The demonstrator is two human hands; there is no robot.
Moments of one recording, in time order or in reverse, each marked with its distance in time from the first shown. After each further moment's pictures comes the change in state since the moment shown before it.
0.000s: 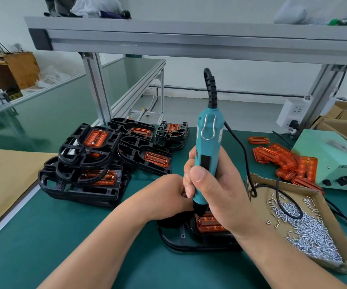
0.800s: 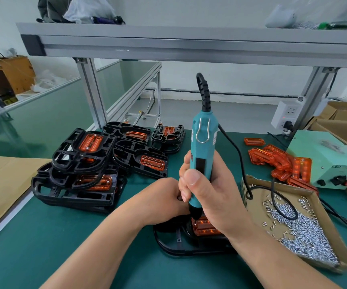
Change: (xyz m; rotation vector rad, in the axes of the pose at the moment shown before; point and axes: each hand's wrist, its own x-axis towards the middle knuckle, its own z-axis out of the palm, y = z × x) left_hand 0.004 -0.005 0.003 0.017 0.002 0.003; right_hand -0.001 0.001 0.001 0.007 0.041 0.031
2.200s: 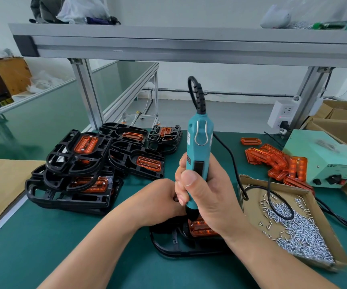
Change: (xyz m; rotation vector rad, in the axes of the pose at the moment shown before) left_hand -0.012 0.017 -0.010 0.032 -0.010 -0.046; right_hand 0.000 0.004 0.000 0.152 -0.028 0.016
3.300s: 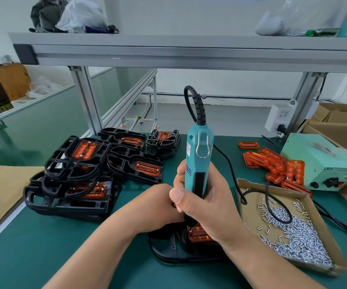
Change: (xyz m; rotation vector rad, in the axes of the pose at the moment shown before) left_hand -0.005 0.010 -0.004 -0.022 -0.029 -0.034; right_hand -0.006 -0.007 -0.001 -0.081 0.029 -0.034
